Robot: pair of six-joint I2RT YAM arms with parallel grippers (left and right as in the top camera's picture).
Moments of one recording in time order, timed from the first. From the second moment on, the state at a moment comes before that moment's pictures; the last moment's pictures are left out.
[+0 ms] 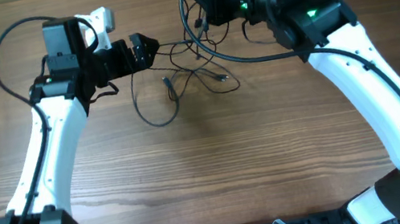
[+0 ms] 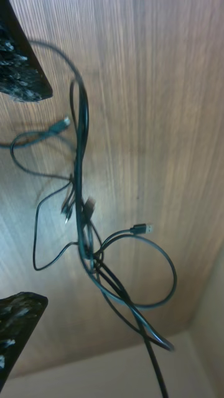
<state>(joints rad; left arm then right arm) -0.06 1.59 1.26 -0.49 0.56 -0.28 0.41 1.67 1.71 -0.53 -0.36 0.34</state>
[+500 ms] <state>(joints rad) -0.12 1.67 1.26 -0.46 0.64 -0.23 0.41 1.64 1.81 -0.55 -0.37 0.34</state>
